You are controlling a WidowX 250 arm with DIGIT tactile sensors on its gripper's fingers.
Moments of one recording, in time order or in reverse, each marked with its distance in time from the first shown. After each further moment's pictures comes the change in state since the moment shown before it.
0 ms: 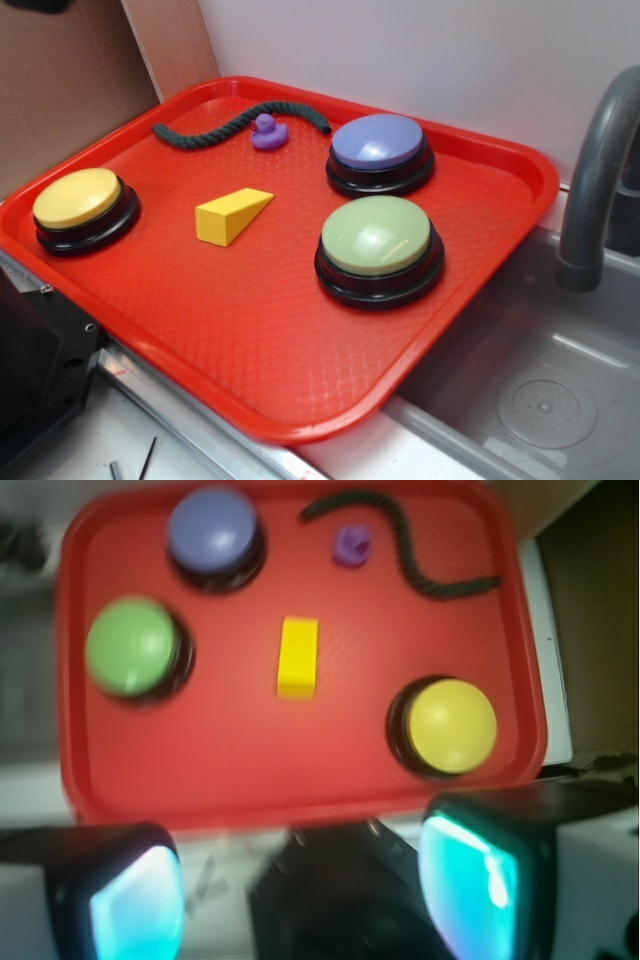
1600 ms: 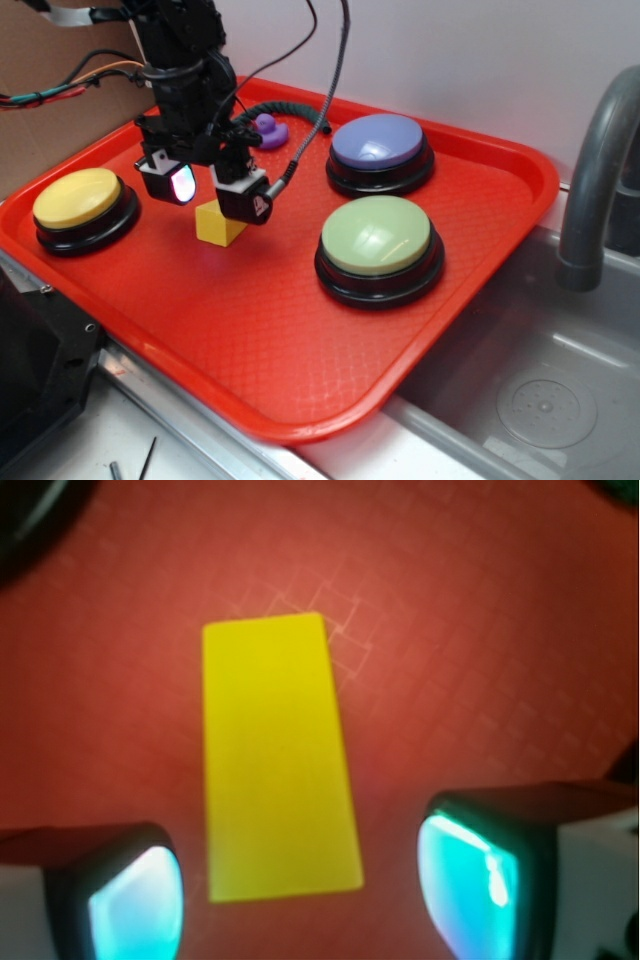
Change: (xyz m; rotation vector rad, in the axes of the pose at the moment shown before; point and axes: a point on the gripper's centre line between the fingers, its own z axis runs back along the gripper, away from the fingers) arm 0.045 0.035 -0.181 0.026 0.150 0.095
